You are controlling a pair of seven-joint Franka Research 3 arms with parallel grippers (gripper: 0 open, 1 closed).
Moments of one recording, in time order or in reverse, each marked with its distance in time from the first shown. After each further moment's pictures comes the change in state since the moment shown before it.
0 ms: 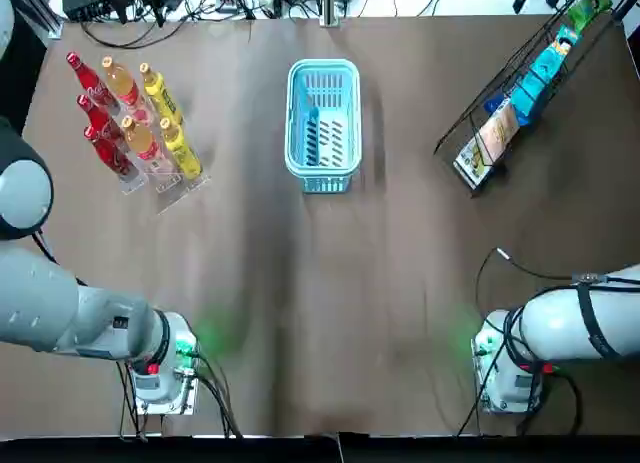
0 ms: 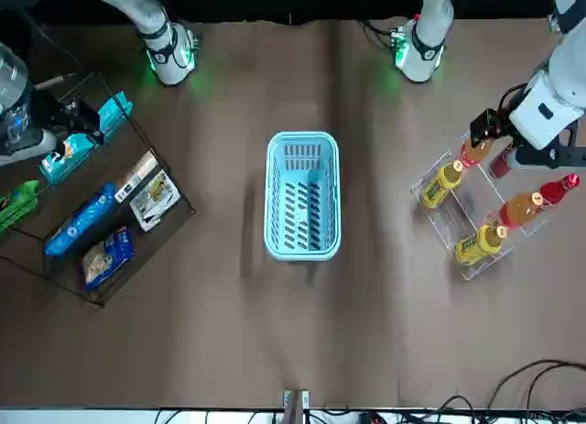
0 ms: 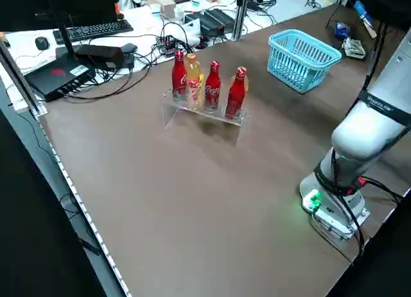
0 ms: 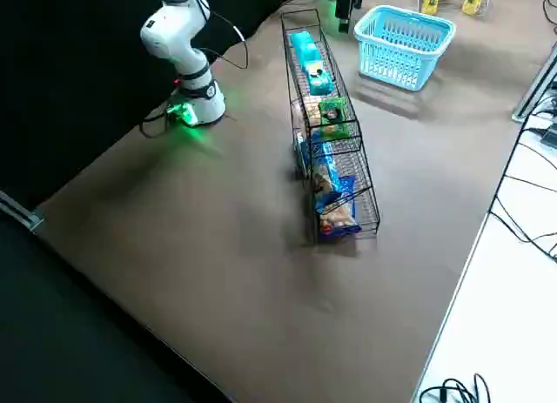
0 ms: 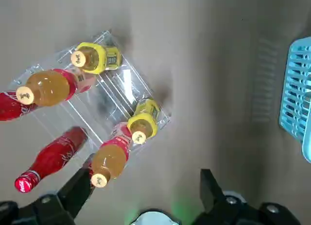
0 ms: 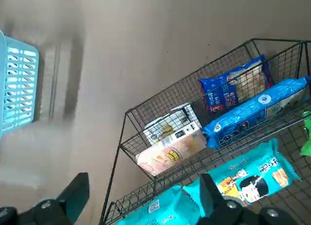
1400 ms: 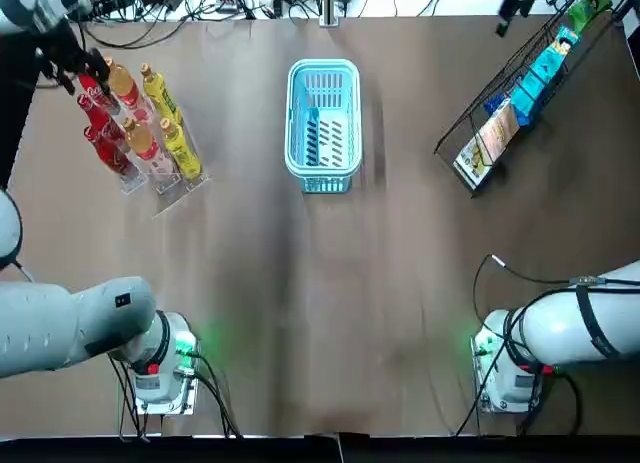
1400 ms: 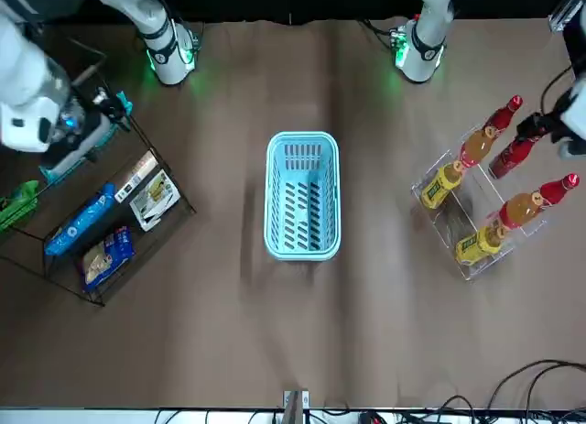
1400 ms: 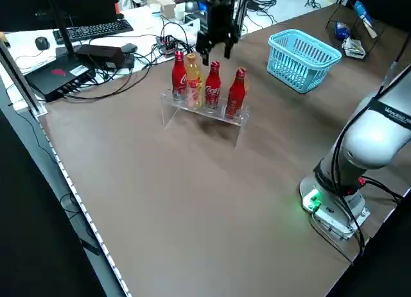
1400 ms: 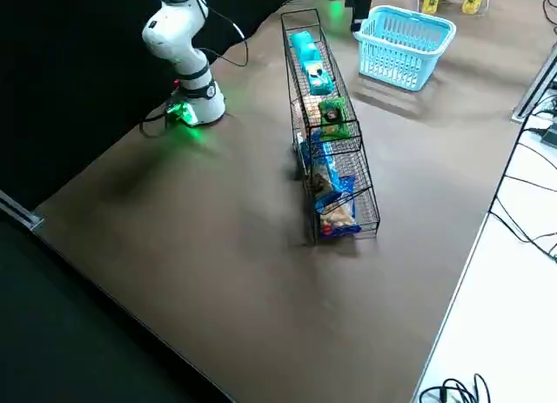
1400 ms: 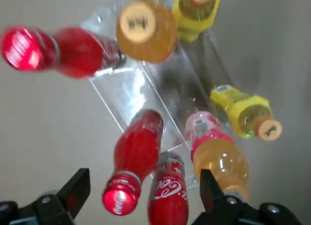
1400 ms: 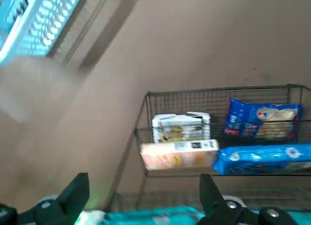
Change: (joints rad) left arm 0.373 -0.244 0.003 -0.595 0.033 0.402 0.267; right arm 0.056 0.025 0.001 -0.006 -0.011 -0.052 -0.450
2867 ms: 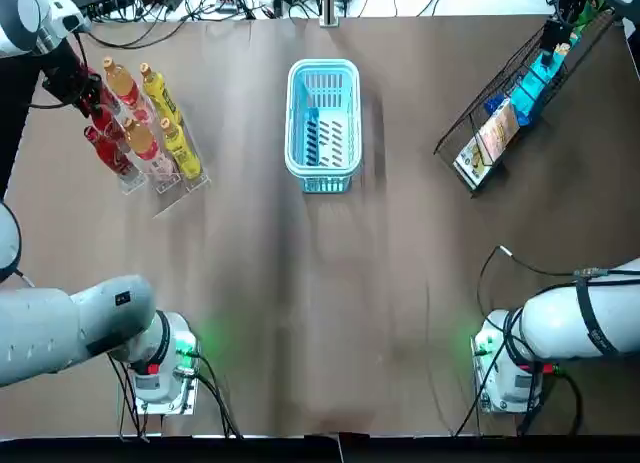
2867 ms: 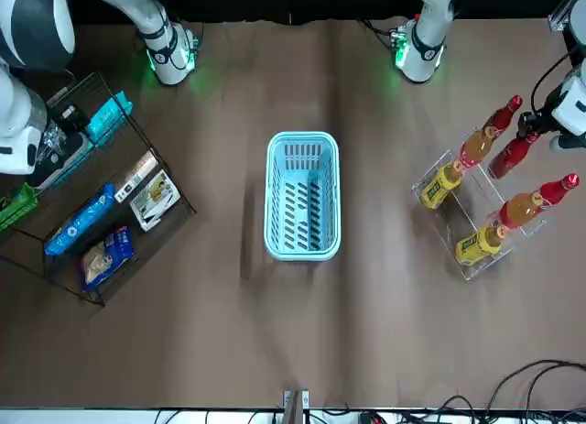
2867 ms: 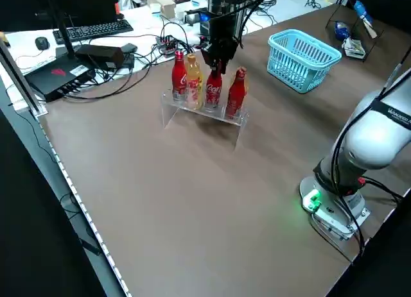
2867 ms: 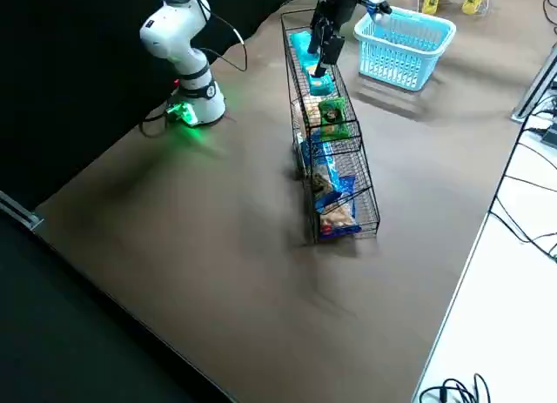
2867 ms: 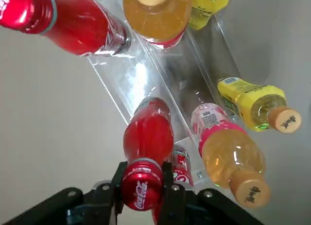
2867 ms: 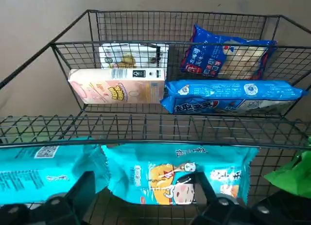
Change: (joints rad) left arm 0.028 -0.028 -0.002 -0.058 0.000 0.024 -0.003; right arm -0.080 0.022 0.000 -0.097 -0.251 -0.022 -0.129
